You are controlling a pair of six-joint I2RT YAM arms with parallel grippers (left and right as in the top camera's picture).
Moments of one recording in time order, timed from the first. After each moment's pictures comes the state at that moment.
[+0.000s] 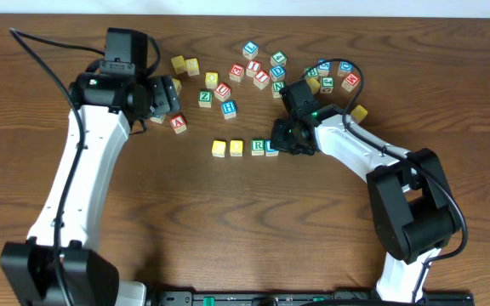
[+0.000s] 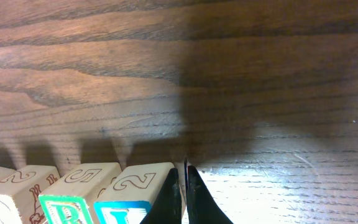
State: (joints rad) left arm -0.10 1.61 1.49 -0.98 -0.10 -0.36; right arm 0.45 1.98 1.27 -0.52 -0.14 0.65
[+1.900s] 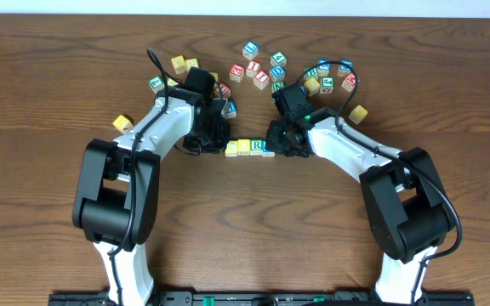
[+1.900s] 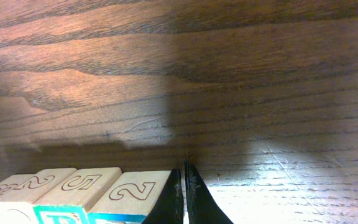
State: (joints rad) left arm -0.29 2.01 1.35 -0.78 0.33 -0.14; right arm 0.48 2.00 1.27 -0.49 -0.11 0.71
